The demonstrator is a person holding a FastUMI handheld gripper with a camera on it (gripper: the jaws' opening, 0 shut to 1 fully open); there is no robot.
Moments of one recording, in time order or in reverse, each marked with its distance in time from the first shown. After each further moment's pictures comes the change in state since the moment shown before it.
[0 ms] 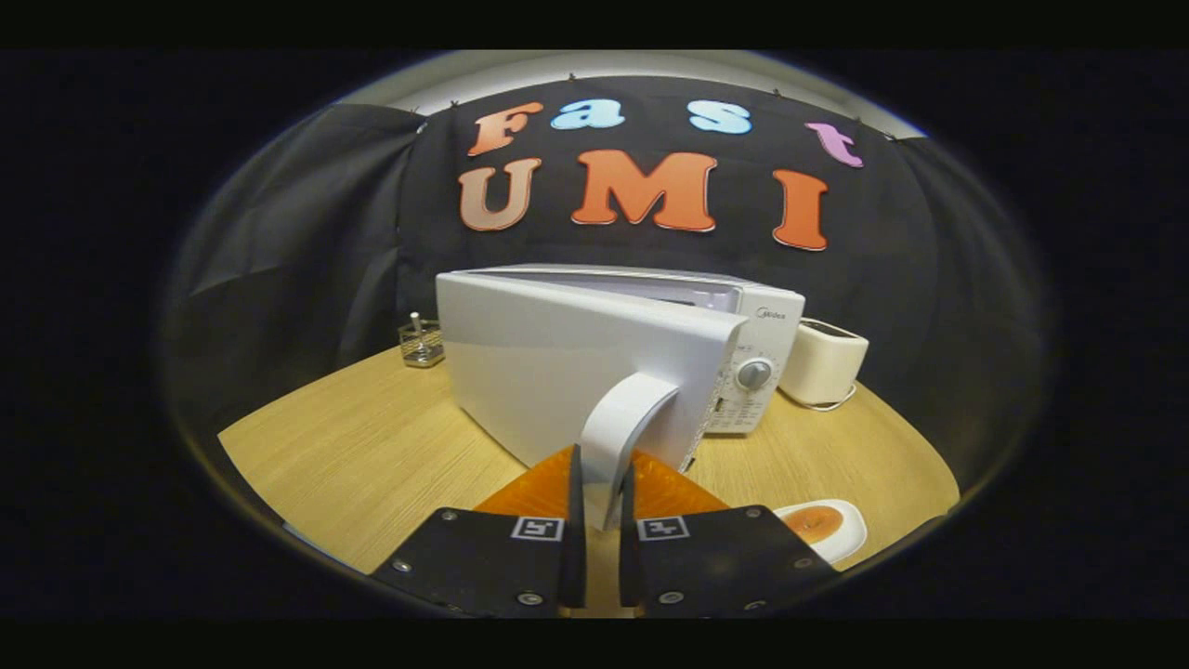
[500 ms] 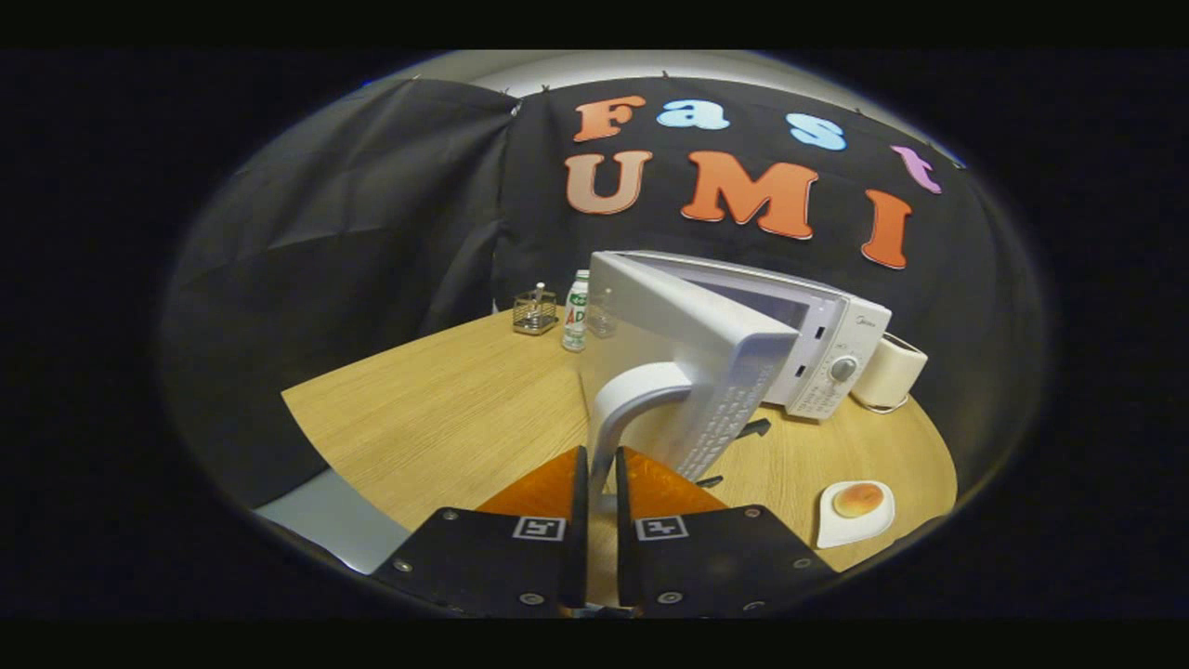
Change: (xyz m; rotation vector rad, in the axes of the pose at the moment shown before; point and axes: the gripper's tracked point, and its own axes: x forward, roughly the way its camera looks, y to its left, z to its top) arm -0.071 0.108 -0.030 -0.150 0.075 0.191
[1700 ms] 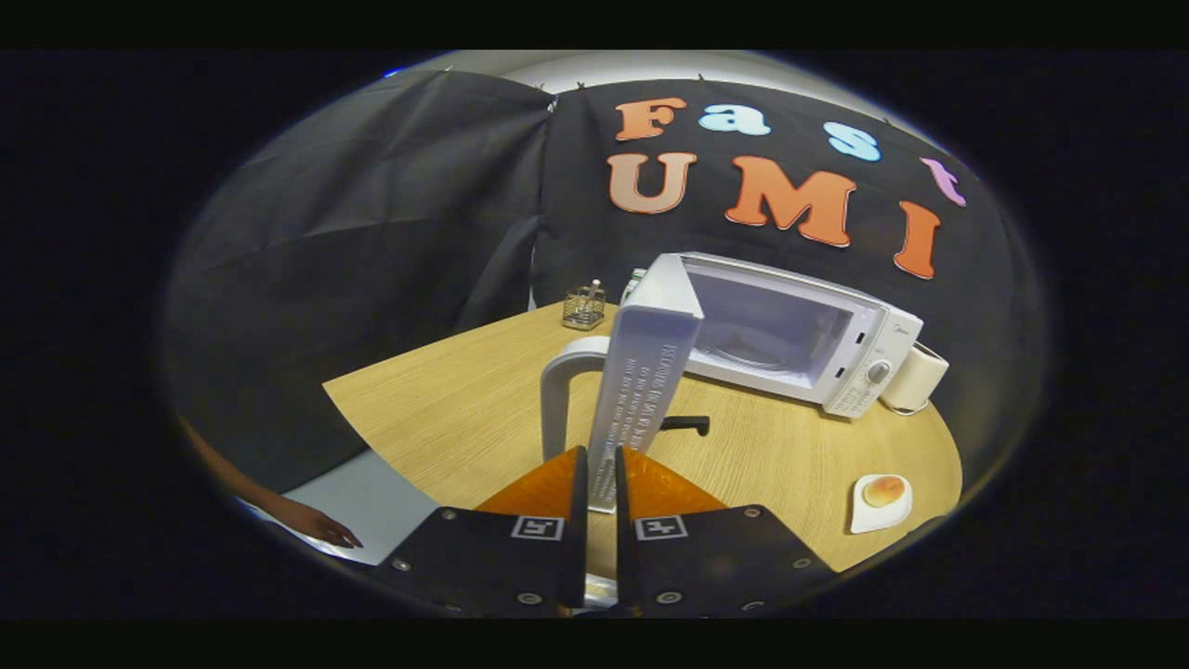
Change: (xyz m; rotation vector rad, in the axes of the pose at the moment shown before) arm -0.012 0.049 0.014 -0.013 -0.010 0.053
